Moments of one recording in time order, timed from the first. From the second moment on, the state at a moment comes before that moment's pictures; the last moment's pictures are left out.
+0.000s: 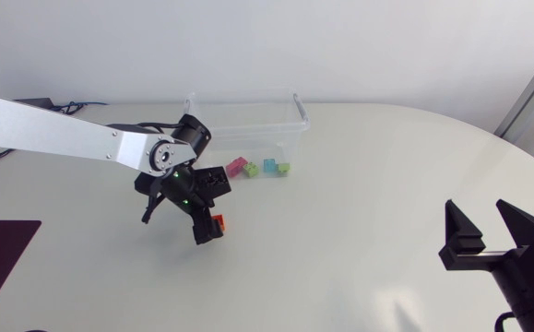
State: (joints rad) left arm -0.43 1.92 1.14 -0.51 0.17 0.79; right arm -0.05 0.06 0.03 -0.01 0.00 -0.03
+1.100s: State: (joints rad) left arm -0.43 1.99 1.19 -0.52 0.16 0.81; right arm -0.05 0.06 0.03 -0.01 0.00 -0.03
